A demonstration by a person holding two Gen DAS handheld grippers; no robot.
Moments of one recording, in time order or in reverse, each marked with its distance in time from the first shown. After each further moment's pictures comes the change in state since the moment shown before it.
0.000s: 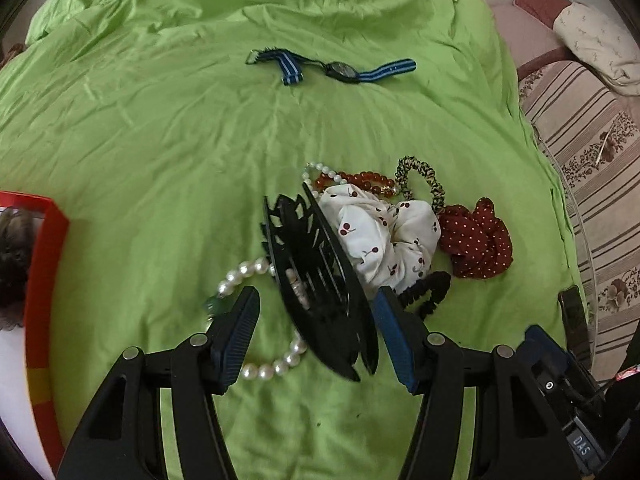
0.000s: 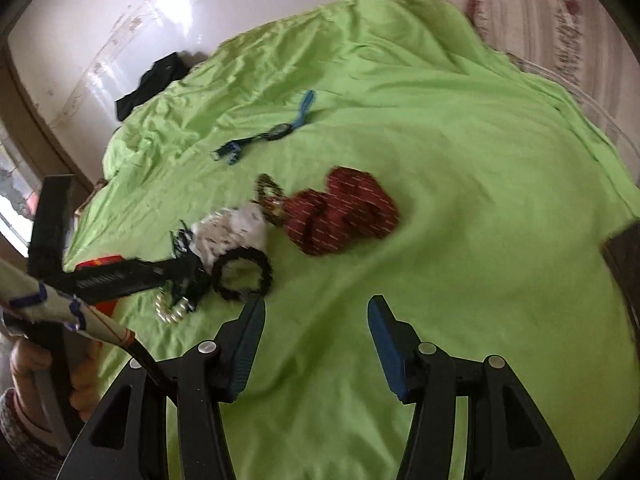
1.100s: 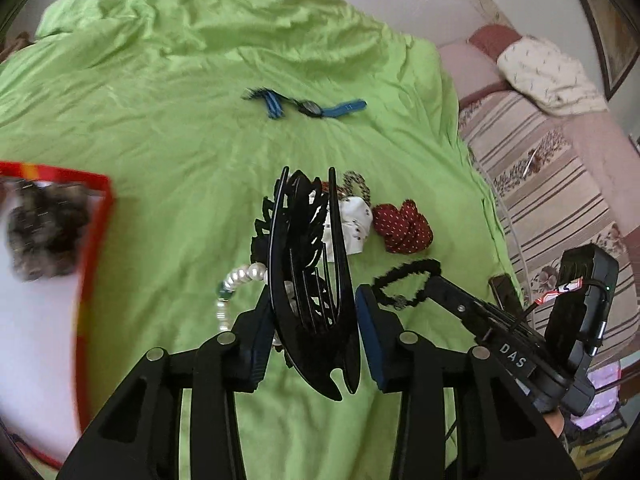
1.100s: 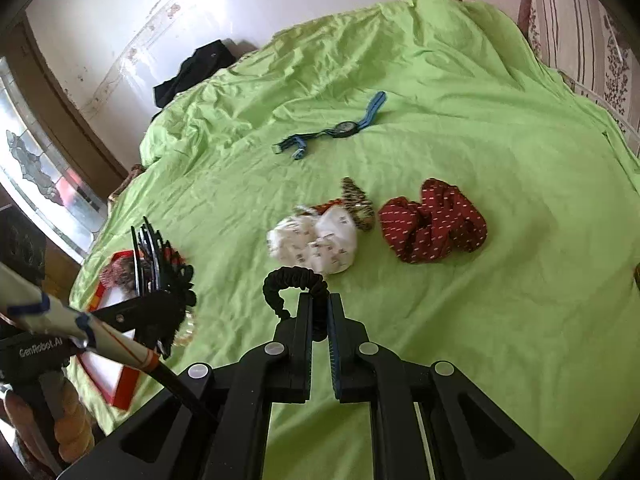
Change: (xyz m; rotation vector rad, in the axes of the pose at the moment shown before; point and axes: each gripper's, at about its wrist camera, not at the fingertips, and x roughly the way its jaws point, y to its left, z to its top) left arm -0.107 0.032 -0.043 -0.017 -0.102 -0.172; right arm -0.011 0.062 0.009 -0.042 0.036 0.100
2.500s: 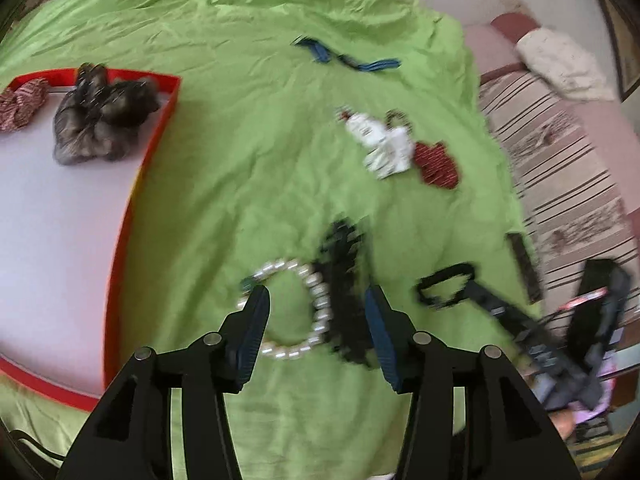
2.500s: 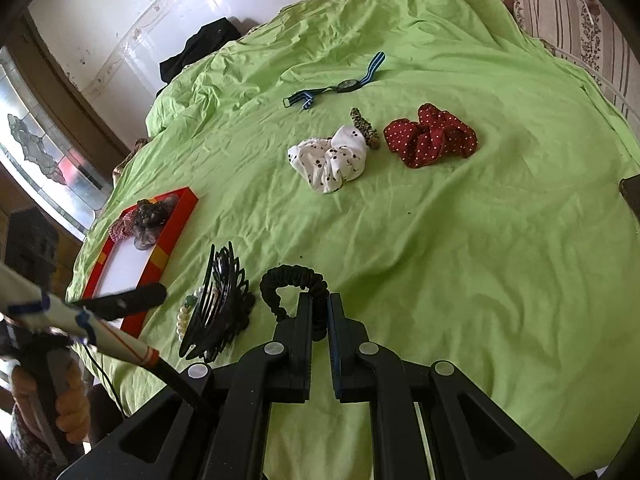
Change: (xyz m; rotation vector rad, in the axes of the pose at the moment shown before) left arm -0.015 0.042 -0.073 -0.030 0.117 0.060; right arm -0.021 0.016 -0.076 0.010 0.057 -0.017
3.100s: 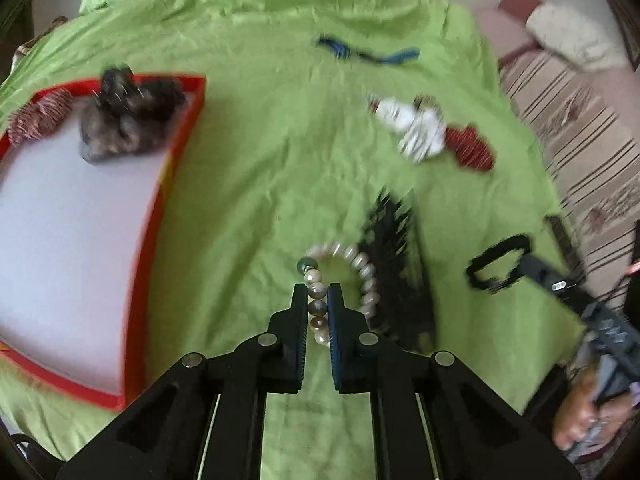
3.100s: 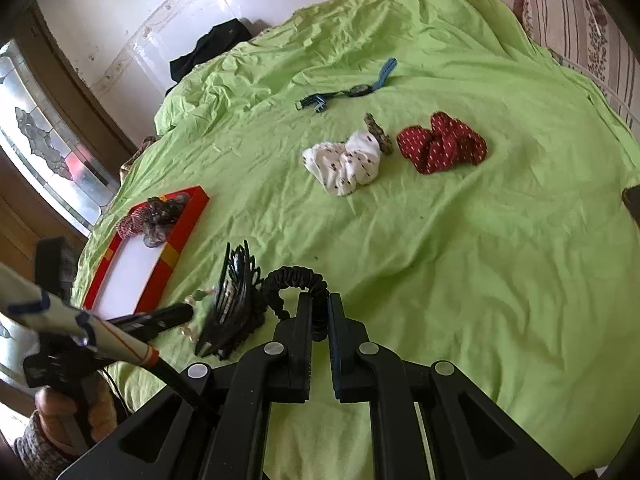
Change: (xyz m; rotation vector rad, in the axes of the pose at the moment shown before) left arm -0.009 0.006 -0.018 0.052 -0.068 0.091; right arm -0.006 0.013 0.000 -0.030 -0.017 0.014
